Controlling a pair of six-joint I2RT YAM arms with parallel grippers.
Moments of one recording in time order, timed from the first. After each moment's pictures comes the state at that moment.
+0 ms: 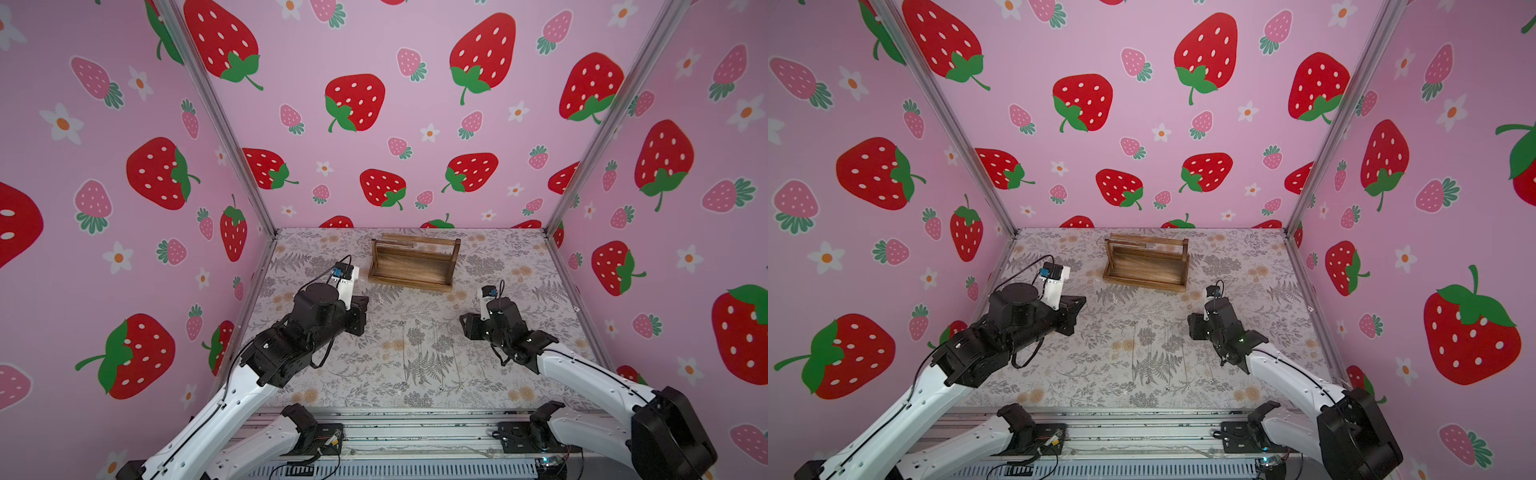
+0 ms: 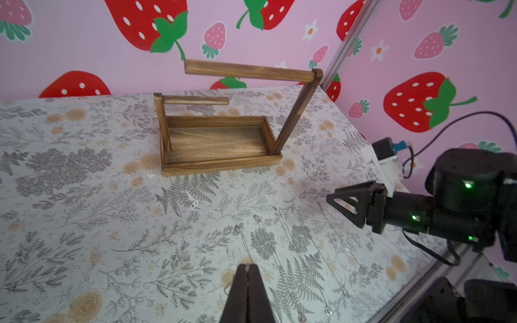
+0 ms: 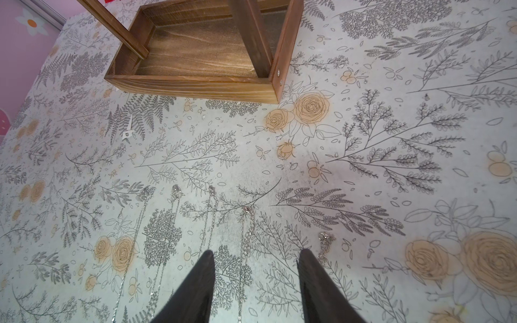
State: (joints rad) left arm -0.66 0.83 1.01 -0.67 -0.04 -0.31; right arm 0.55 1.13 0.56 -0.20 0.18 0.47
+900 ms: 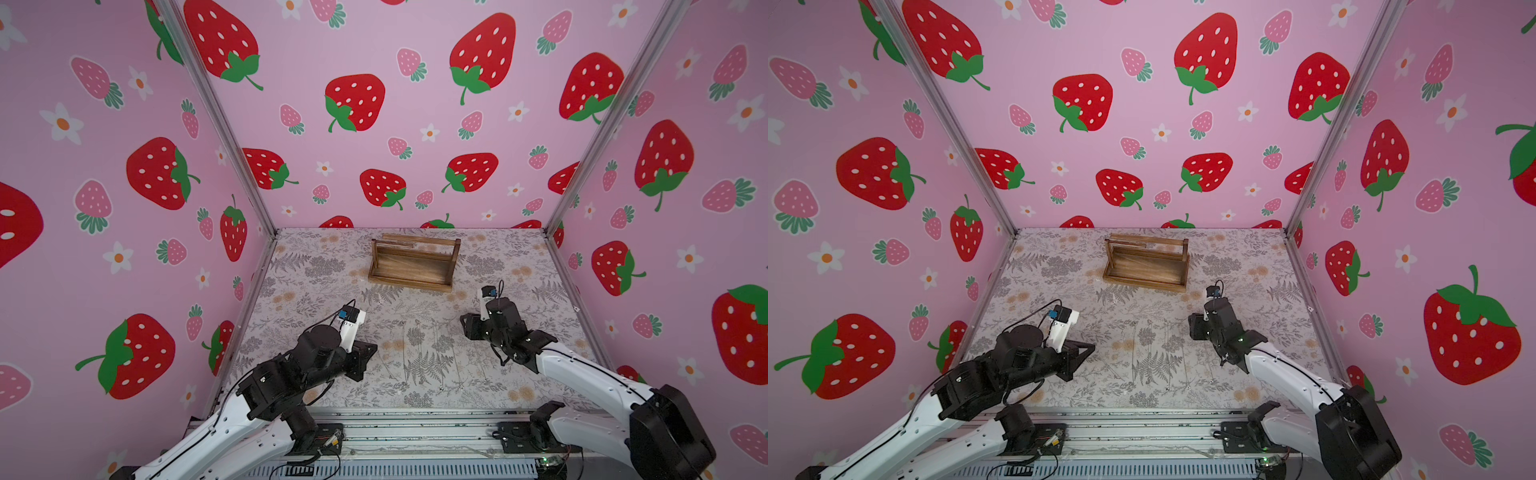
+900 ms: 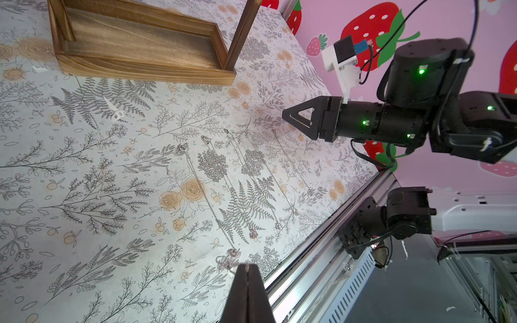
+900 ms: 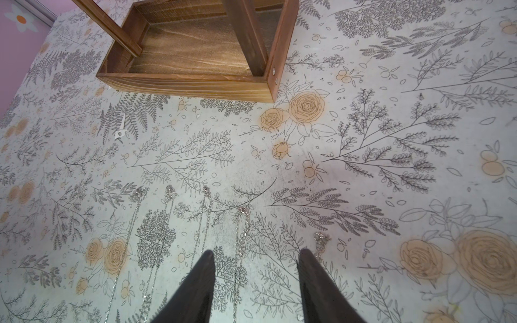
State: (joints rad) left arm -0.84 0.62 0.74 -0.70 0.06 -0.52; right arm 0.55 1.14 0.56 -0.20 0.20 0.46
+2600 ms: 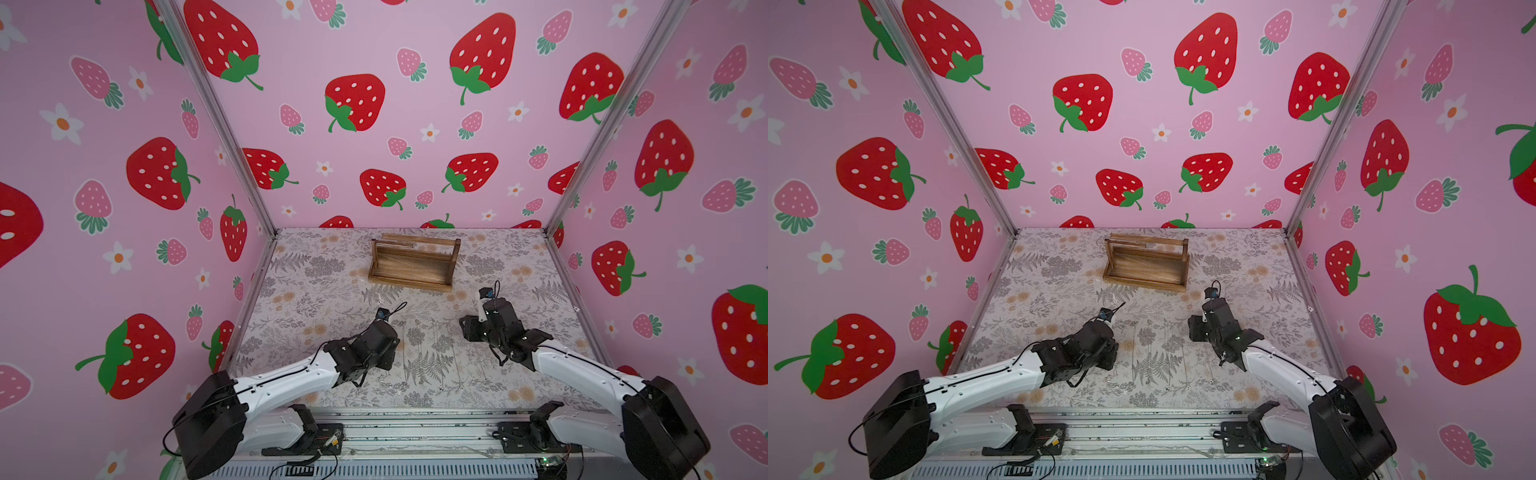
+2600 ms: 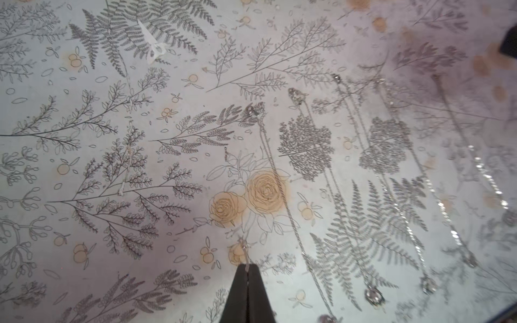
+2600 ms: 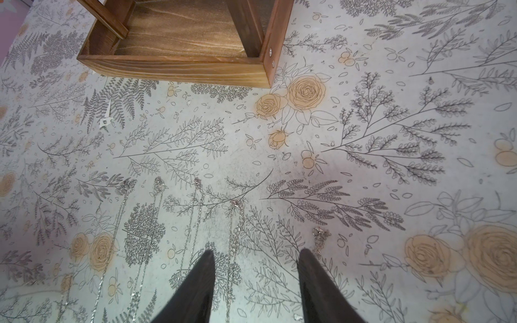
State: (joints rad) left arm -0.87 1.24 0.63 -0.35 -0.23 -0.50; right arm 0.55 1.19 0.56 -0.20 0.19 0.46
